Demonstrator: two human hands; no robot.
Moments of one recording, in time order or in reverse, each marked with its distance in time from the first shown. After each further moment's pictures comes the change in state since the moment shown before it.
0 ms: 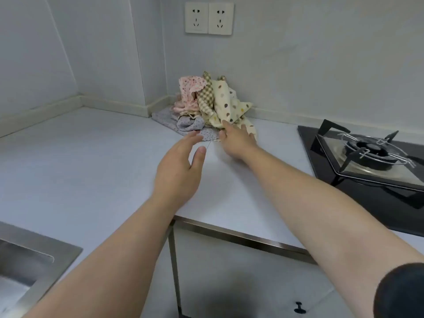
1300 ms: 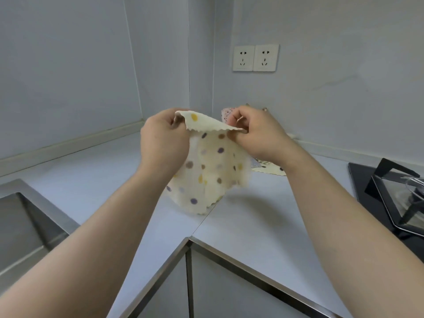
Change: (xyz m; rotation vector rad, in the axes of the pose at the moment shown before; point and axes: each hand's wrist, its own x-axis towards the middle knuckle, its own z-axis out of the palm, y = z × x) left_hand 0.045 0.056 -0.085 -0.144 0.423 -0.228; right_hand -0.068 -0.069 -0.105 0.439 0.127 -0.615
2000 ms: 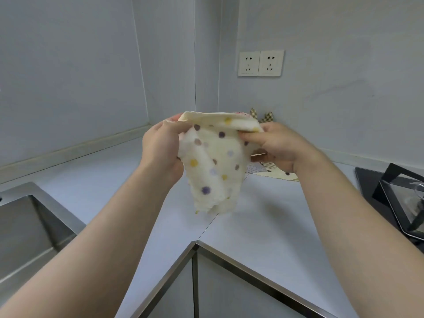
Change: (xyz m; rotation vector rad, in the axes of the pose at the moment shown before) left_hand 0.005 0.009 -0.012 -0.709 -0.071 -0.453; right_hand 0.001 0.011 -0.009 0.562 -0.161 0.373
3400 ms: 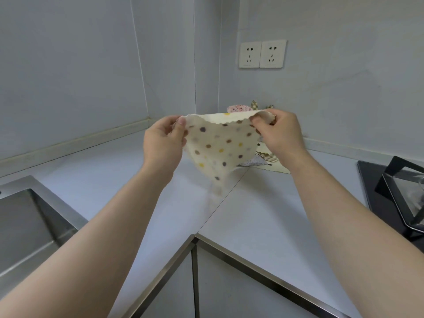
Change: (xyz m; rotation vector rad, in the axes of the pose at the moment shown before) left_hand 0.037 -0.039 -0.020 0.363 0.075 0.287; right_hand 0.015 0.026 0.003 -0.140 0.447 -0.343
